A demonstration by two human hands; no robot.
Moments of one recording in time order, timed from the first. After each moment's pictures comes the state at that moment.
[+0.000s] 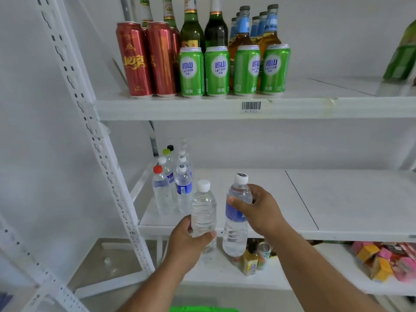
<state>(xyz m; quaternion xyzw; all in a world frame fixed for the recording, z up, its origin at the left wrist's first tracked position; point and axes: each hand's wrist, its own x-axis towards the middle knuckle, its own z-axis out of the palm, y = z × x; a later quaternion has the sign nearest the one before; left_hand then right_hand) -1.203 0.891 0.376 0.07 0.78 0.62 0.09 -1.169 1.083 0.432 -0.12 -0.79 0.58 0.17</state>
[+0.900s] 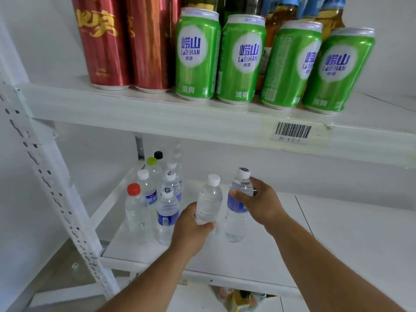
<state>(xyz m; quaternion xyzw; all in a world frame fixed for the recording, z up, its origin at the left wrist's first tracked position) -1.386 0.988 0.357 0.07 0.80 0.59 0.08 -1.360 1.171 0.426 -0.14 -0.82 0.54 0.13</state>
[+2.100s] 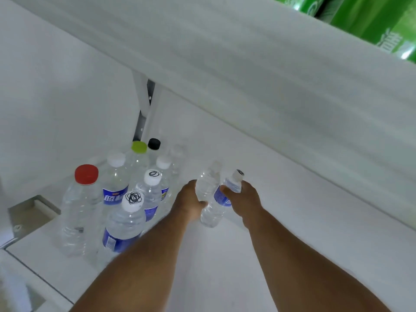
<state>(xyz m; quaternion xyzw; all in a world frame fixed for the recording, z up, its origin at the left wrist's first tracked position) -1.620 1.085 0.274 -0.02 0.83 0.56 -0.01 -1.564 1.204 0.393 -0.13 -0.90 0.41 -0.02</state>
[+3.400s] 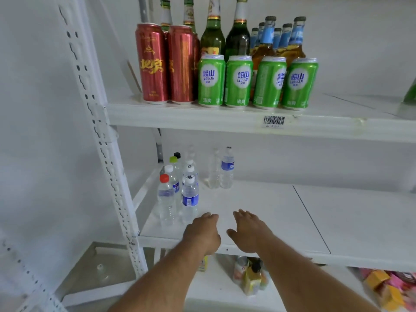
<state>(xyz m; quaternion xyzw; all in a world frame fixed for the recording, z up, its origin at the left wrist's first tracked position) -1.298 0.930 0.375 0.23 0.96 0.15 0.11 -1.251 1.079 0.382 -0.10 -0.99 0.10 -0.07</state>
